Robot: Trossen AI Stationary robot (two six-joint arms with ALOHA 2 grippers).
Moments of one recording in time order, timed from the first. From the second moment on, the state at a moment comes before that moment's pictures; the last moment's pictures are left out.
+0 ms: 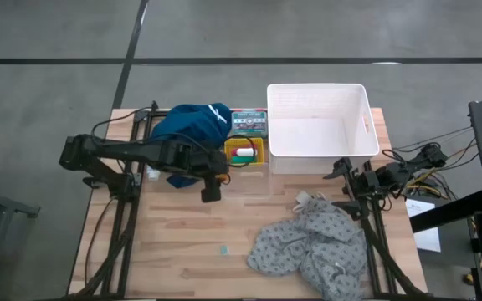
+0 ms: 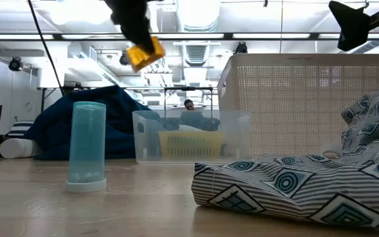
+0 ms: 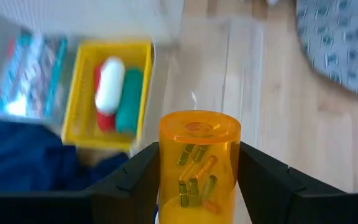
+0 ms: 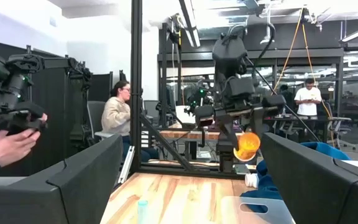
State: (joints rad) left arm -0.05 1.51 1.35 -0.86 -0.23 -0.06; right arm 0.46 0.02 0.01 0.35 0.25 -0.05
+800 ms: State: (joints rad) left arm 0.02 1.63 1.35 -0.60 -0.24 0.08; right arm 0.46 0.02 0.01 0.34 0.24 -0.05
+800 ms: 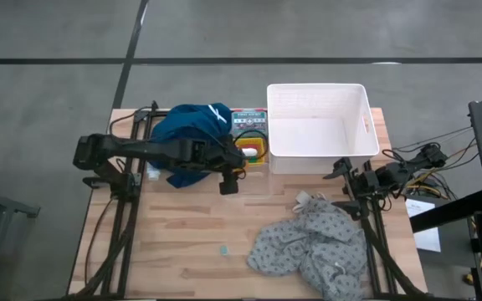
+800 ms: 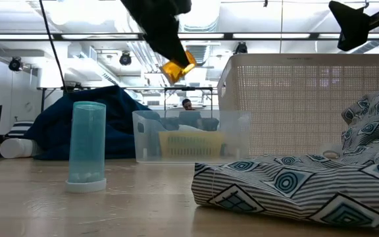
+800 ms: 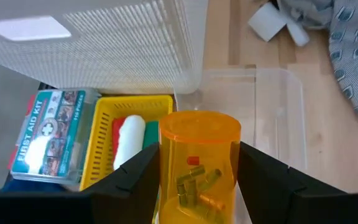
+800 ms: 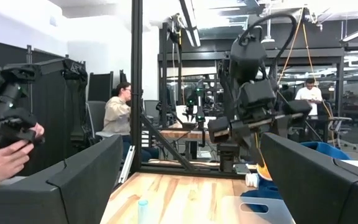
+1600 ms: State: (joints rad) left arm 0.06 1.81 1.30 -0.61 -0.24 0.08; right arm 0.46 0.02 0.01 0.34 0.24 -0.05
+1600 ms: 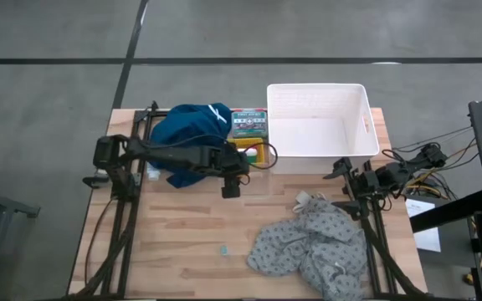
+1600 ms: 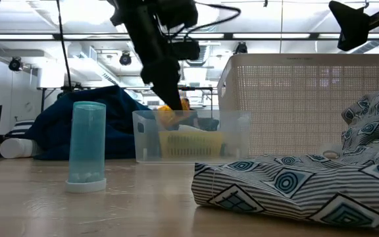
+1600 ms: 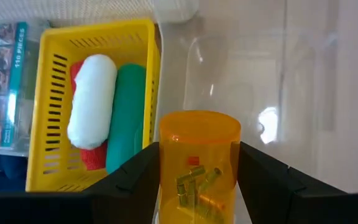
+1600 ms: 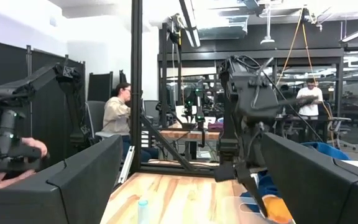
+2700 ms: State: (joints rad) left arm 0.07 1.92 1.30 -0.60 -0.22 0.07; right arm 0.46 0.02 0.01 0.34 0.25 -0.05
